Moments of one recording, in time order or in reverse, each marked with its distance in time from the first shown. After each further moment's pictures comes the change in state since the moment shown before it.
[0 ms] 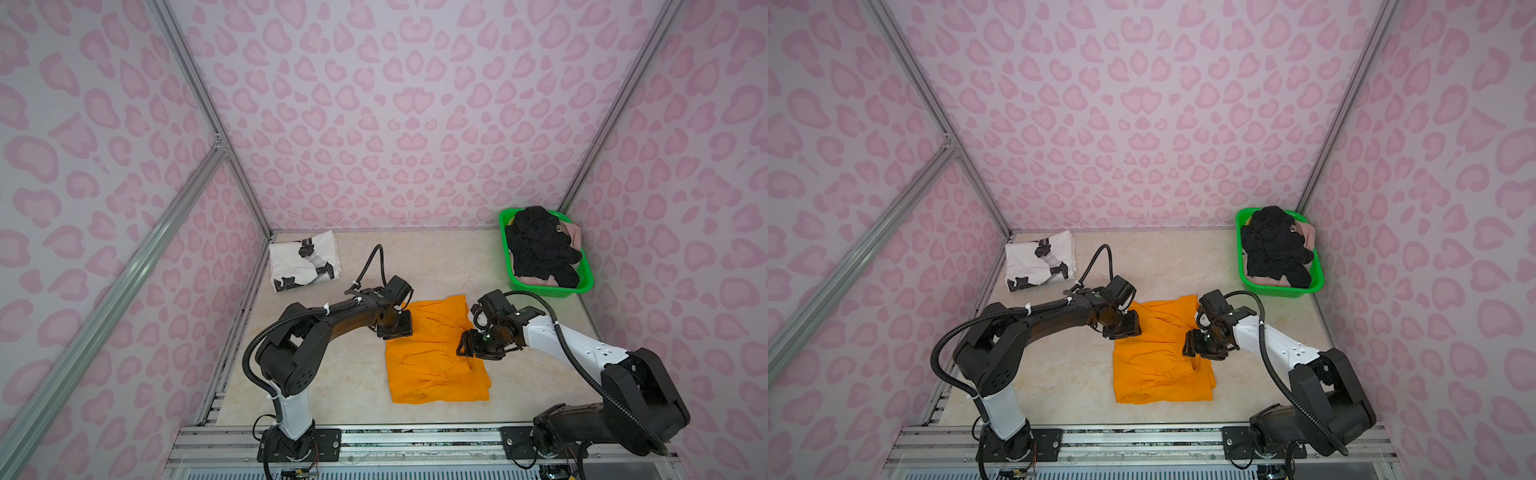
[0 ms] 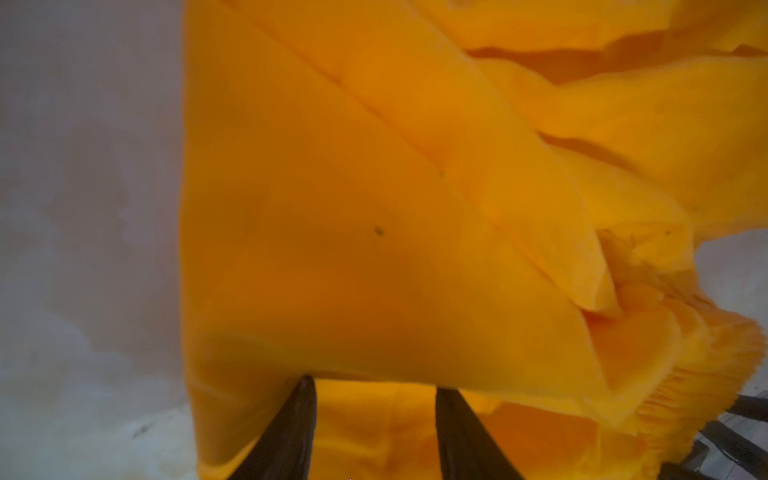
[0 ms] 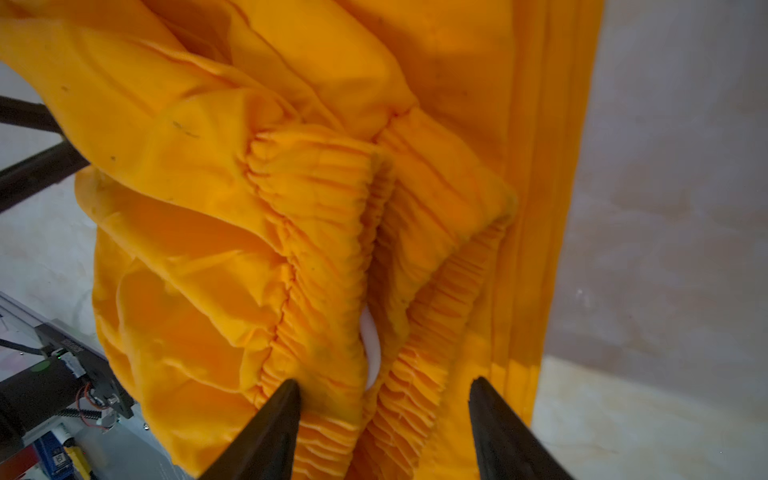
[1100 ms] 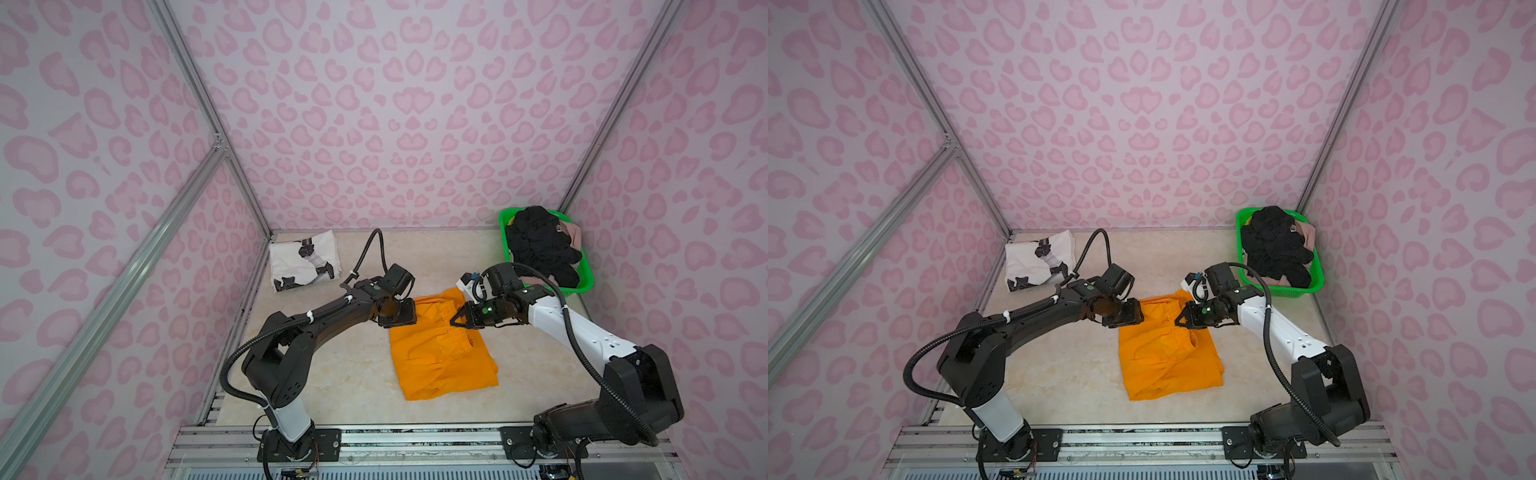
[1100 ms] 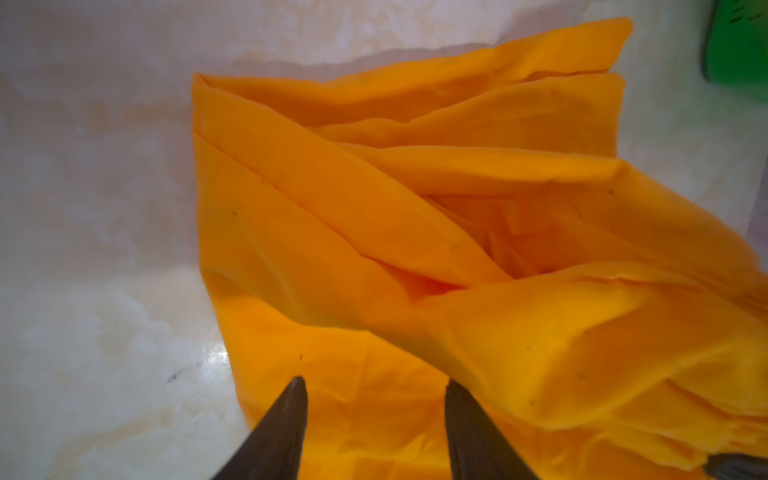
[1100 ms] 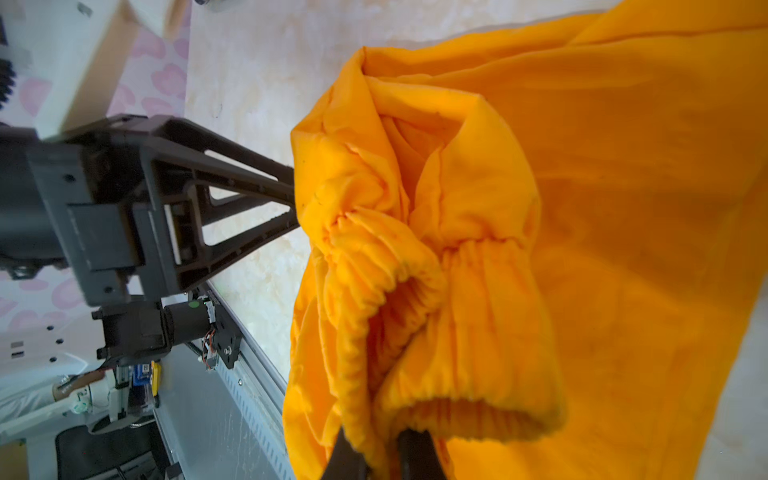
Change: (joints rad) left arm -0.006 -0.124 0.112 -0.095 -0.054 0.013; right arm -0.076 0.045 0.283 -0.044 -0.265 -0.277
